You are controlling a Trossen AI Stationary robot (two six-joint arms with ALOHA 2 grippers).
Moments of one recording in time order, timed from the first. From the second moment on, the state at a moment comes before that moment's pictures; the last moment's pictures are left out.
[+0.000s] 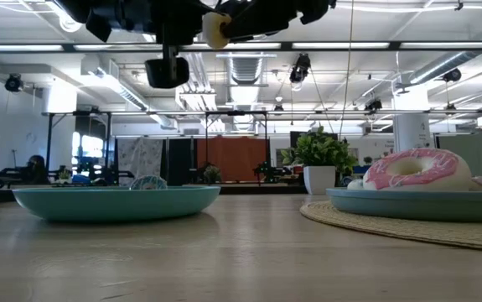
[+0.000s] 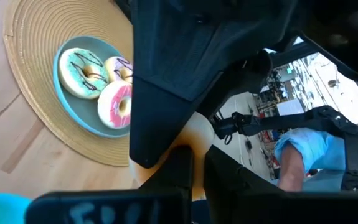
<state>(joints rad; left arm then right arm) 0.07 1.28 0.83 0.19 0.43 -0.95 -0.04 1.74 1.49 -0.46 -0.36 -0.58</state>
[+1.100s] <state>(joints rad) -0.32 1.01 0.81 -0.37 -0.62 -1.06 -0.08 2.06 1.53 -0.54 -0.53 0.18</state>
